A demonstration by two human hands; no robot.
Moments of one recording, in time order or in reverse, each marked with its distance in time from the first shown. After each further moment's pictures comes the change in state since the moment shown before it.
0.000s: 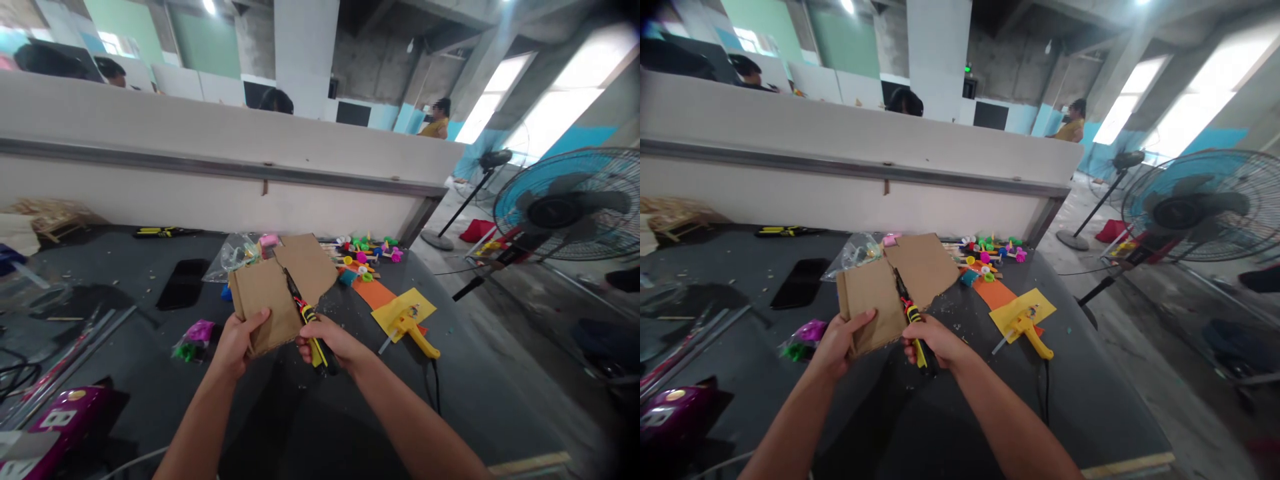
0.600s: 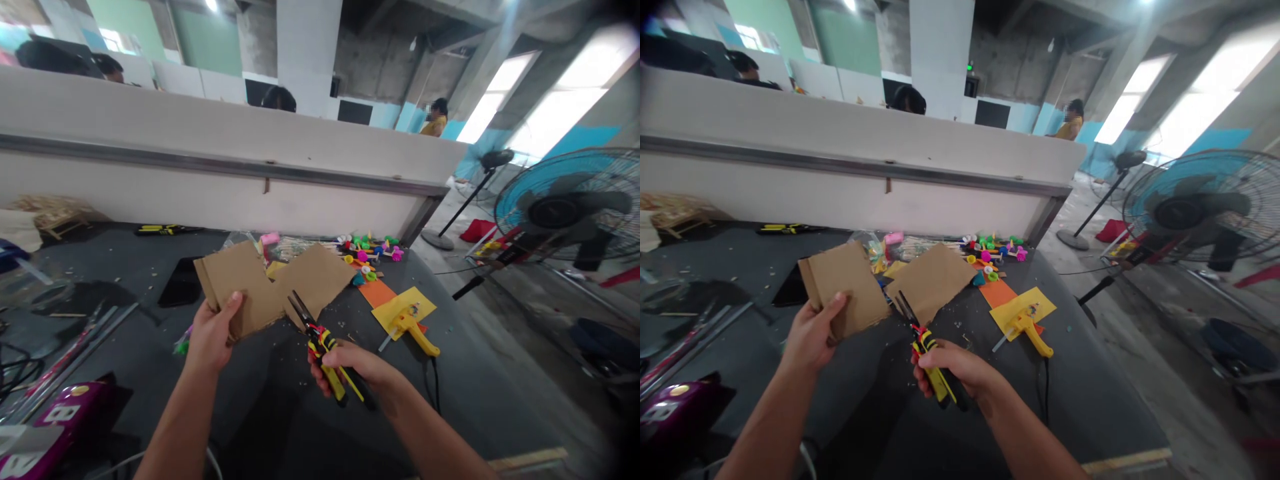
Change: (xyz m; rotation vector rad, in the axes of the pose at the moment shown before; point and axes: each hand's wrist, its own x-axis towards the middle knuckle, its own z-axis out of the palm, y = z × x) left_hand 0.003 0.023 -0.014 -0.090 0.122 0.273; right_hand -0.056 0.011 -0.011 -0.068 -0.106 0.085
